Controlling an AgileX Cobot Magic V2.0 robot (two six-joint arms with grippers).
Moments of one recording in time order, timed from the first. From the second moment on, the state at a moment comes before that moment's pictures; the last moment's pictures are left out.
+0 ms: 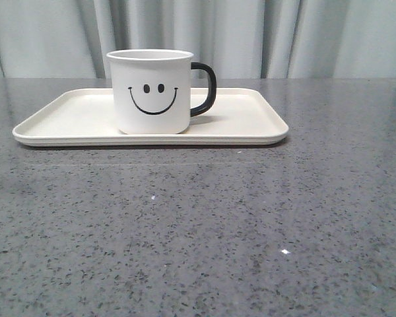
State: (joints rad) left arm -0.12 0.87 -0.83 -0.10 0.73 -0.08; right arm 0.01 0.82 -0.70 0.34 0.51 -0.43
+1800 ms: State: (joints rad) left arm 0.01 0.00 0.00 -0.02 0.19 -0.08; right arm 0.01 0.82 -0.70 0.34 0.51 -0.43
